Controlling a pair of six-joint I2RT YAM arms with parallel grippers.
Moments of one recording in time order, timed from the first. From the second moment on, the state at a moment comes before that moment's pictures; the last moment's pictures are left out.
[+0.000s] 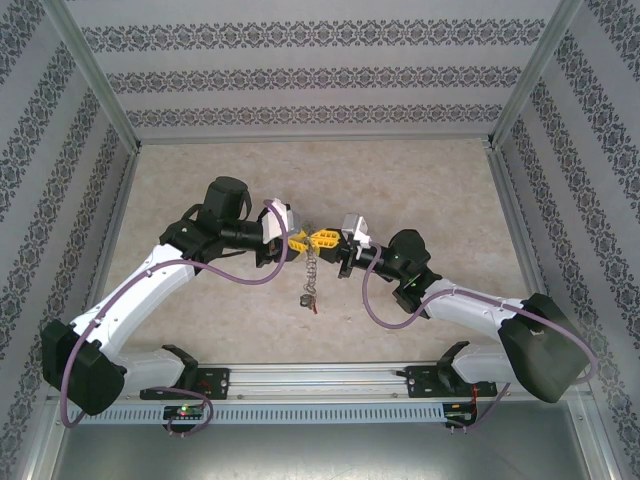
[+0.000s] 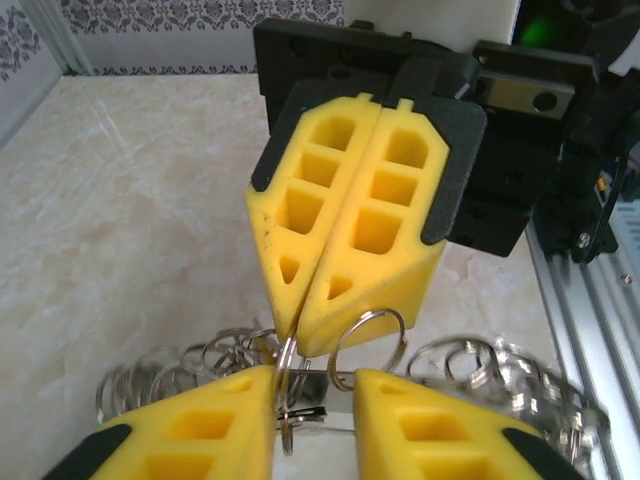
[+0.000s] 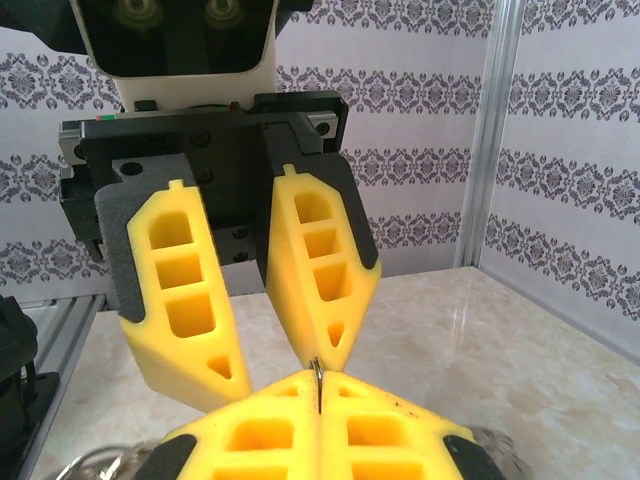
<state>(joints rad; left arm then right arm) -0.48 1.23 1.08 -0.50 0.77 0.59 0.67 1.27 0.50 0.92 -0.59 0.06</state>
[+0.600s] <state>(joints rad) -0.48 1.27 1.14 -0.65 0.76 0.70 0.67 1.20 0.51 0.68 -0.65 -0.12</state>
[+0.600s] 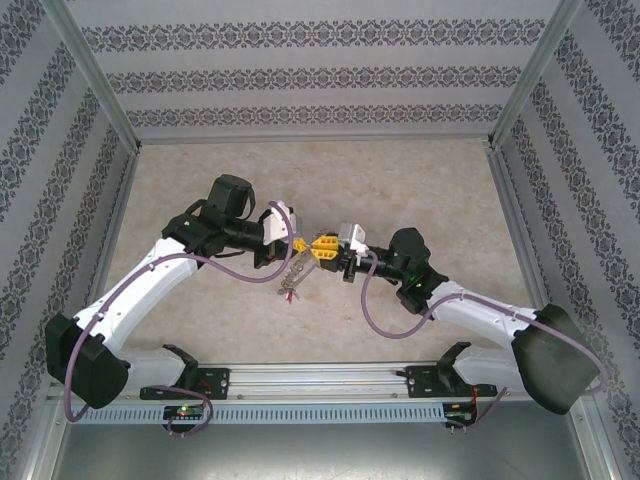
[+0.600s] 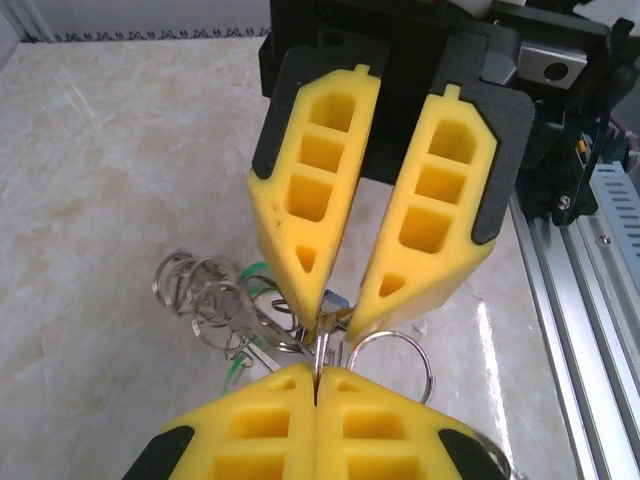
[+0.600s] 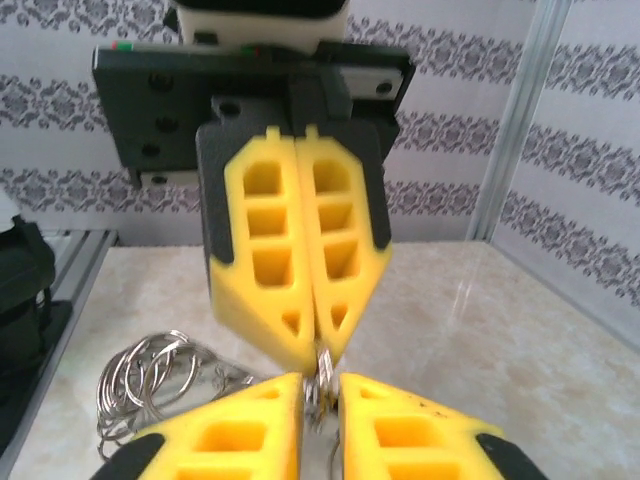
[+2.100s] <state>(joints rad) -0.51 1.29 1.18 -0.81 0.68 0.86 0.70 1.29 0.75 0.17 -0.72 -0.34</state>
